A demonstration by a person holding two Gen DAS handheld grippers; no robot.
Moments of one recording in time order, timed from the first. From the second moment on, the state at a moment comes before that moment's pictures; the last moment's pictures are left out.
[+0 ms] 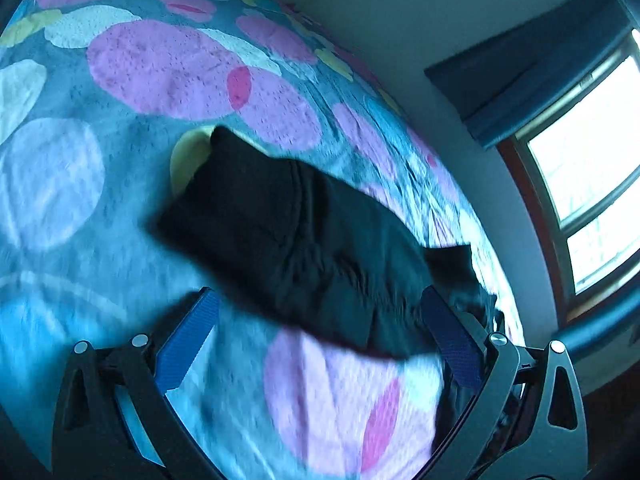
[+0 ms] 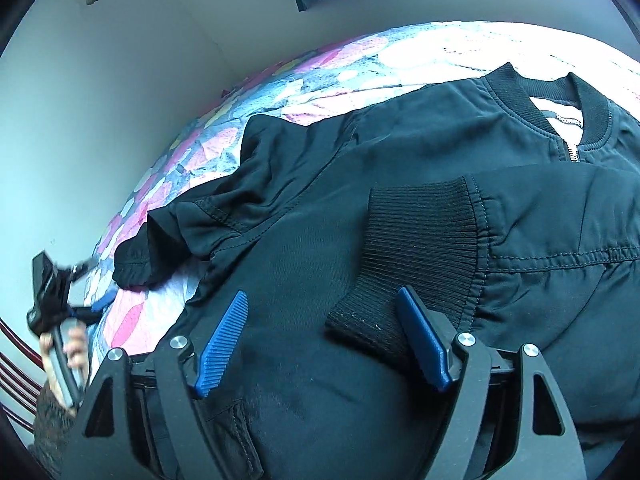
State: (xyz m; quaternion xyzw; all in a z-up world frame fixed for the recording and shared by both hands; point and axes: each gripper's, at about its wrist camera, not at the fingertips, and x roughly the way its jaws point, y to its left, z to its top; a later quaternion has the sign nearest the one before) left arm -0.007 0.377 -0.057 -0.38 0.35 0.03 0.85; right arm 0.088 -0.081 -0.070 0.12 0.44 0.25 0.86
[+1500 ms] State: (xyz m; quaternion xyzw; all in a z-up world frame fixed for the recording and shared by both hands) left arm 0.072 0.042 0.142 -0.01 0.25 -0.04 0.97; right arm 0.023 -0.200 -0.022 0.22 0.37 0.21 0.88
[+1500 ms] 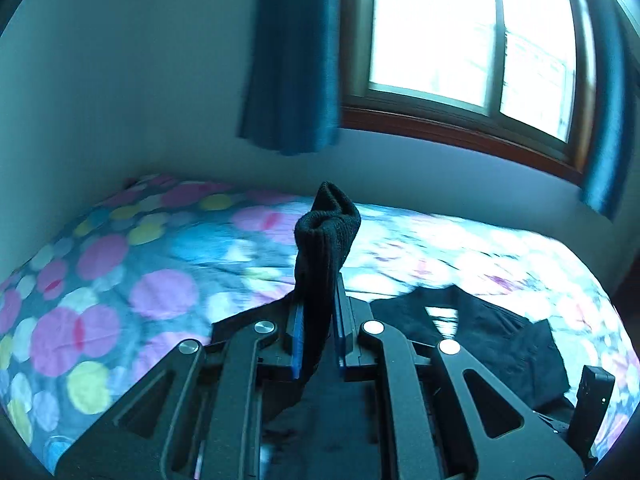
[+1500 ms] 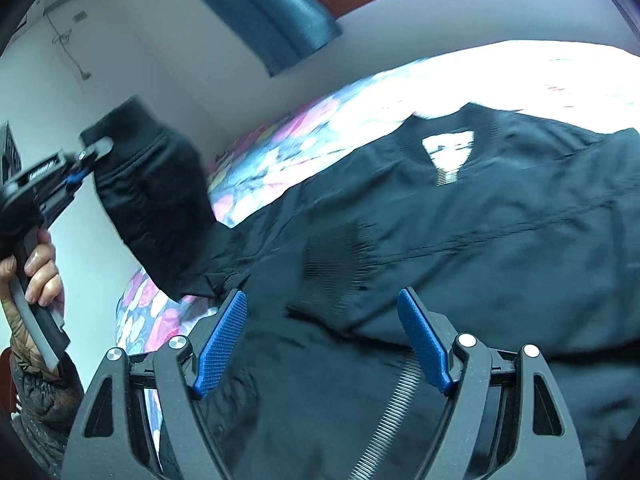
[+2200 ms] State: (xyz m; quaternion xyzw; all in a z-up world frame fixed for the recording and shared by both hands) left arm 0.030 -0.089 0.054 0.04 0.30 -0.19 0.93; right arm 0.004 -0.325 -0.068 0.38 0.38 0.17 0.83
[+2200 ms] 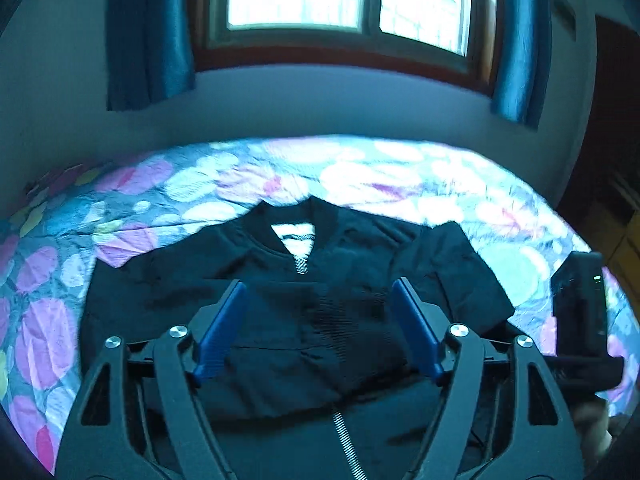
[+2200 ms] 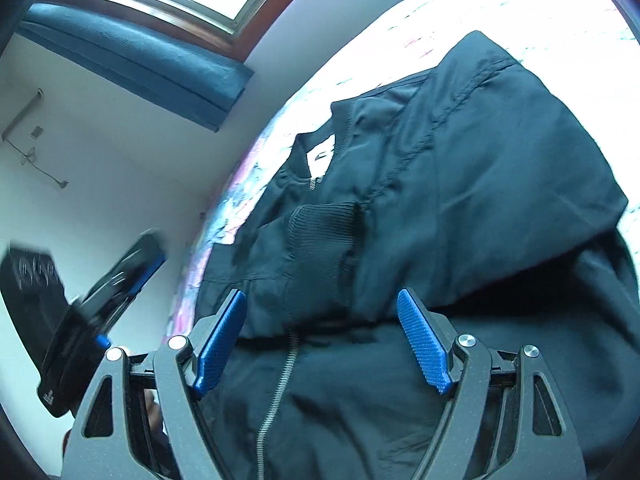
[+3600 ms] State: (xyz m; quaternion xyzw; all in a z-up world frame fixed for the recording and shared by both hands) left arm 0.079 0.121 -0.062 0.01 0.44 0.06 0.89; right arm 0.024 -0.338 -0.068 0.27 0.40 0.02 0.88
